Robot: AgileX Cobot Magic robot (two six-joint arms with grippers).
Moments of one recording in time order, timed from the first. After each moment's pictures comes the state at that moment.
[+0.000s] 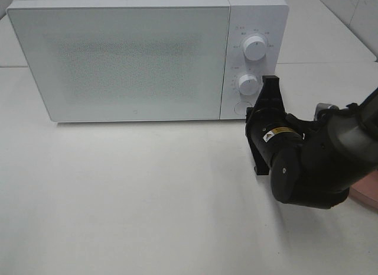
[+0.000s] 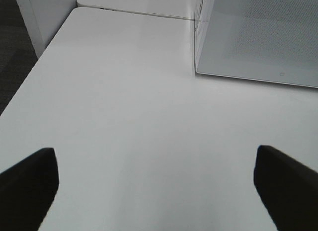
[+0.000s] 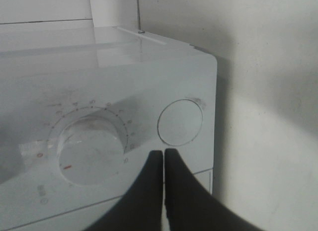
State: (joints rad) left arm 0.02 -0.01 -0.52 0.01 1.08 -0.08; right arm 0.64 2.05 -0.65 0.74 -1.10 1.37
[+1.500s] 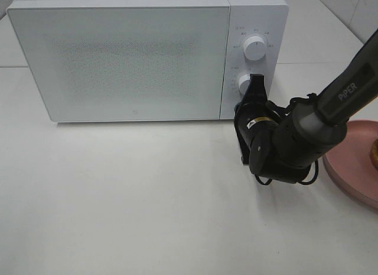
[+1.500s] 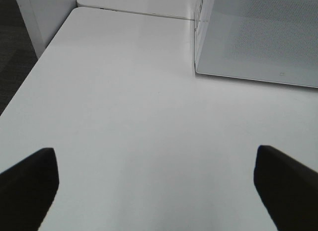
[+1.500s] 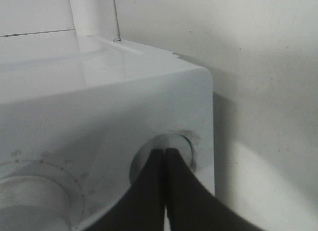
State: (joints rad) left arm 0.02 -0.01 -0.52 0.01 1.08 -0.08; right arm 0.56 2.21 -0.87 0.72 -1.01 1.36
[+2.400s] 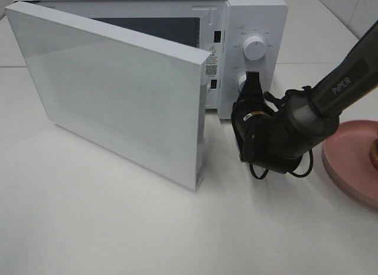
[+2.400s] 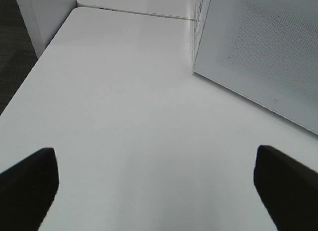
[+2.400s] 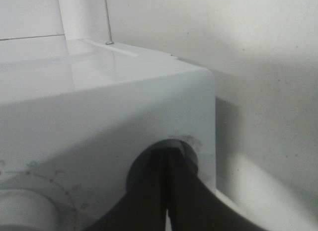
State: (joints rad) left arm 0.02 -0.01 -0.52 0.01 1.08 -0.08; right arm 0.55 2.22 -0.95 0.78 -0.93 1.27
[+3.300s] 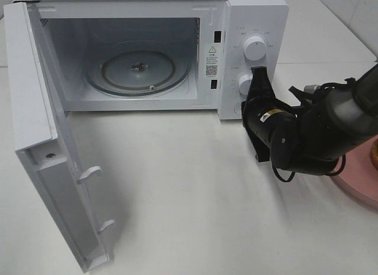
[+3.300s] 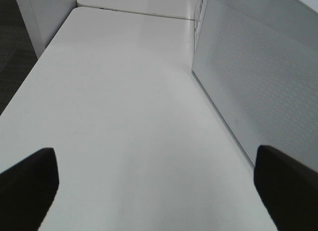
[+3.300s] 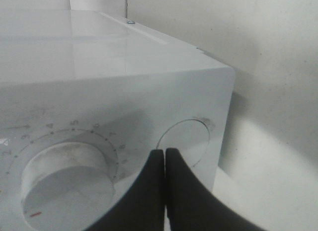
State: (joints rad) left arm 0.02 -0.01 -0.52 0.01 1.08 -0.08; right arm 0.53 2.08 -0.78 0.61 -0.91 1.25
